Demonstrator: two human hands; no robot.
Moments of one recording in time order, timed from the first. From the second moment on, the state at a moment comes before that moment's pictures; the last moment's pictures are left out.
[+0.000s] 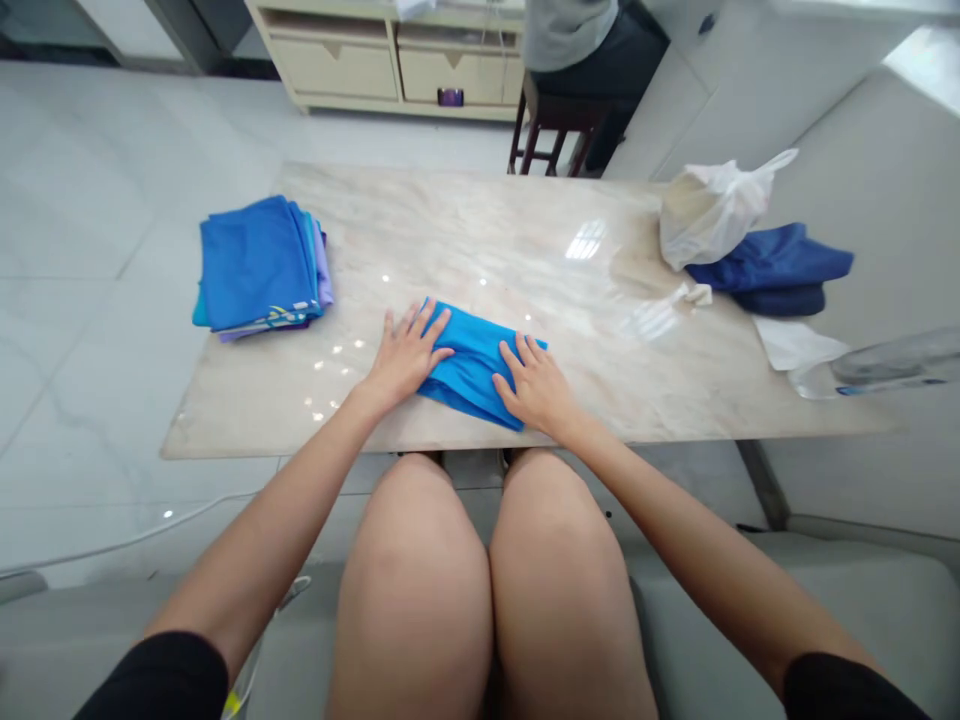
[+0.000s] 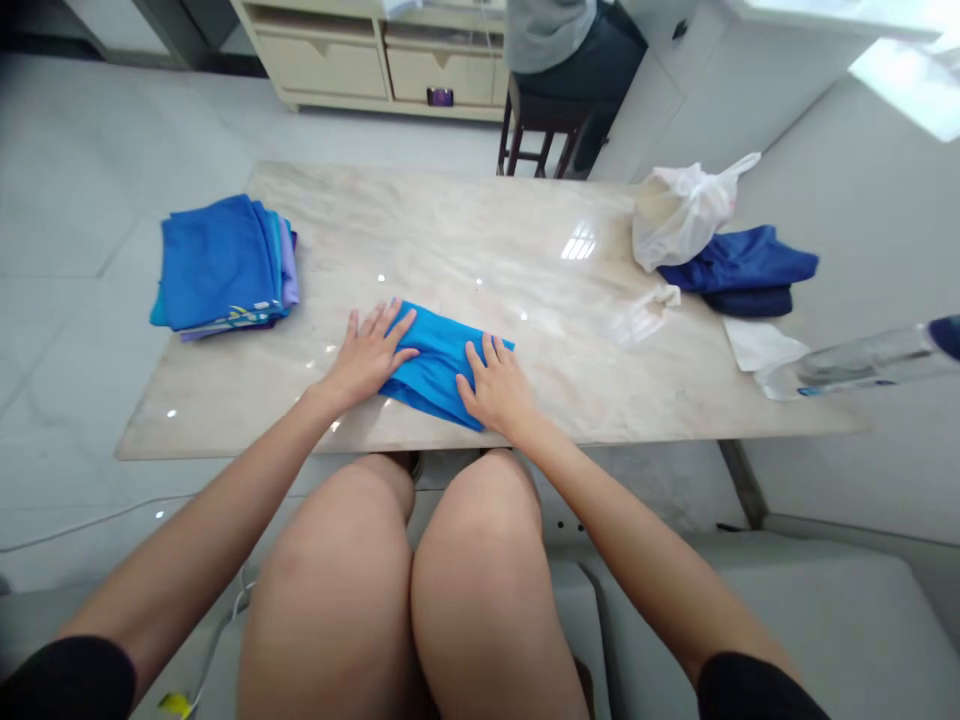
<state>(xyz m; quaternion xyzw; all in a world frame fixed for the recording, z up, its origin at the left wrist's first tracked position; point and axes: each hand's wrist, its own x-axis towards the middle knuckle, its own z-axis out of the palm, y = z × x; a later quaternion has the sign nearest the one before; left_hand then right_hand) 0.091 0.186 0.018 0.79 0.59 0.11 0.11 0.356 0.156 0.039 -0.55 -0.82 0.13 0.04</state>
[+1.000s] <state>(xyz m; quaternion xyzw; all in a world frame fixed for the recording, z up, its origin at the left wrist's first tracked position) 0.176 -0.169 0.114 0.75 0.60 0.26 -0.11 0.374 -0.137 0.103 -0.54 -0.76 -0.01 0.37</state>
